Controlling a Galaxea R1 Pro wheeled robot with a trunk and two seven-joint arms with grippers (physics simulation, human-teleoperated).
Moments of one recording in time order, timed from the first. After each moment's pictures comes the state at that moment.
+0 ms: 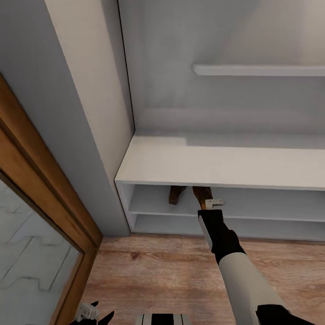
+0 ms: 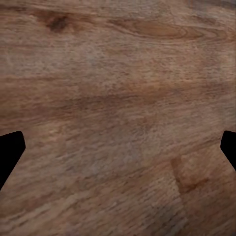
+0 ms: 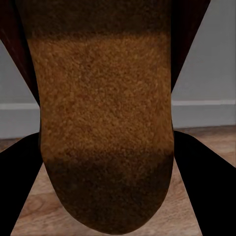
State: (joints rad) left arm -0.23 0.17 0.12 -0.49 0.07 -0.28 -0.78; right arm -0.79 0.17 -0.06 -0.83 0.16 0.67 -0.35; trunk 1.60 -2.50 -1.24
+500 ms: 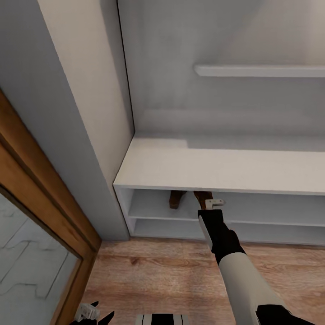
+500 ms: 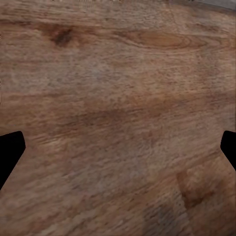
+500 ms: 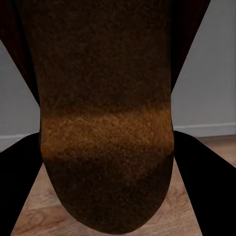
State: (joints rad) left arm -0.23 0.17 0.12 -0.49 0.07 -0.28 -0.78; right arm -0.79 0.17 -0.06 -0.83 0.16 0.67 -0.35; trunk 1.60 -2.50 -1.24
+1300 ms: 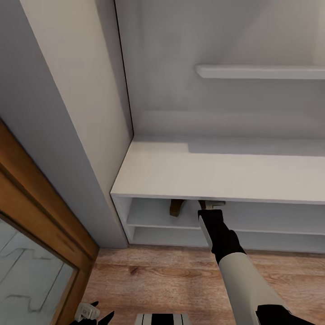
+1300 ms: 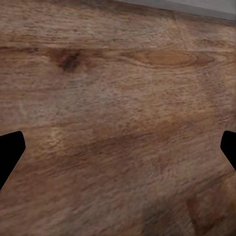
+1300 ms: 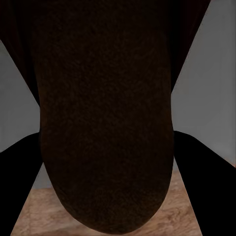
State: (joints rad) left arm -0.23 0.17 0.12 -0.49 0.07 -0.28 -0.78; right arm -0.79 0.17 -0.06 -0.83 0.16 0.67 -0.35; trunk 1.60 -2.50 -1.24
